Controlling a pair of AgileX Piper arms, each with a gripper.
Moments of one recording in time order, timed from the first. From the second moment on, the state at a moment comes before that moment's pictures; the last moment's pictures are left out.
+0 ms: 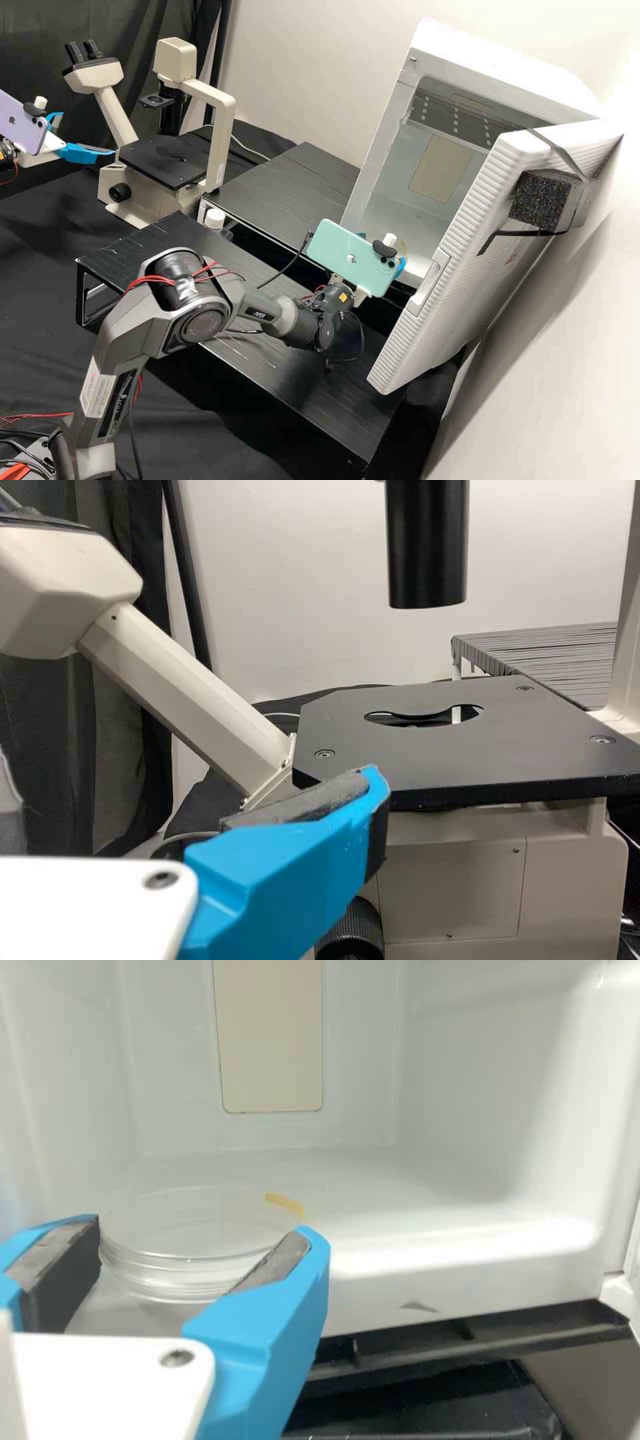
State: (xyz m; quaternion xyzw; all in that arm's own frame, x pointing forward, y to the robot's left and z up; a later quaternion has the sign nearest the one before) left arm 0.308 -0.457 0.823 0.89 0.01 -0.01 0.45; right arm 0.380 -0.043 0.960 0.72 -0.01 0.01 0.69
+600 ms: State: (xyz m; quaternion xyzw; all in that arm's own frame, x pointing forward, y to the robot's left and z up) left arm 0.308 -0.457 0.823 0.89 0.01 -0.01 0.45; right arm 0.415 -0.059 0.969 0.71 -0.03 0.00 0.70
